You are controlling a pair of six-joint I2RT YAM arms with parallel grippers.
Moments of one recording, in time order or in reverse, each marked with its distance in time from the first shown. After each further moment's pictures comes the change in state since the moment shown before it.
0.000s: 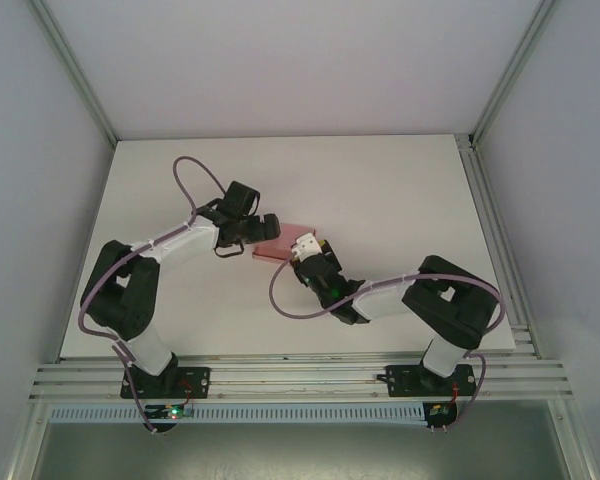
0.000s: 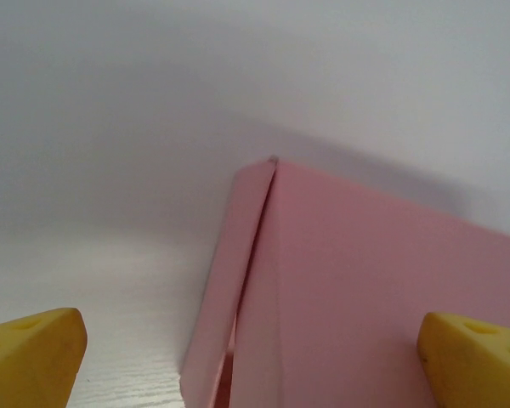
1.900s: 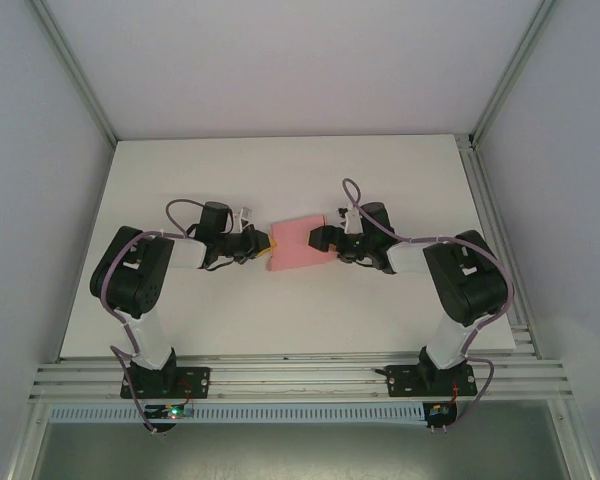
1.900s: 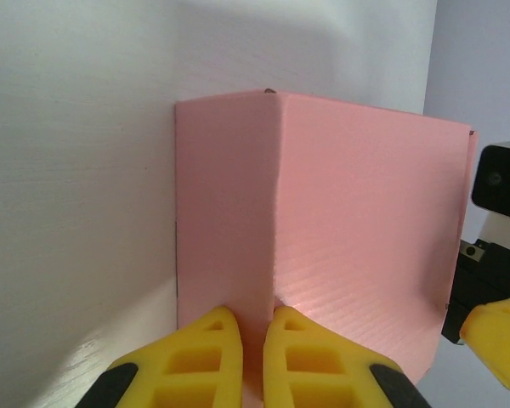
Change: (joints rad) left arm 0.177 0.129 -0.313 0.710 0.726 -0.228; right arm -0.602 0.073 0.114 -0.160 -1.305 0.716
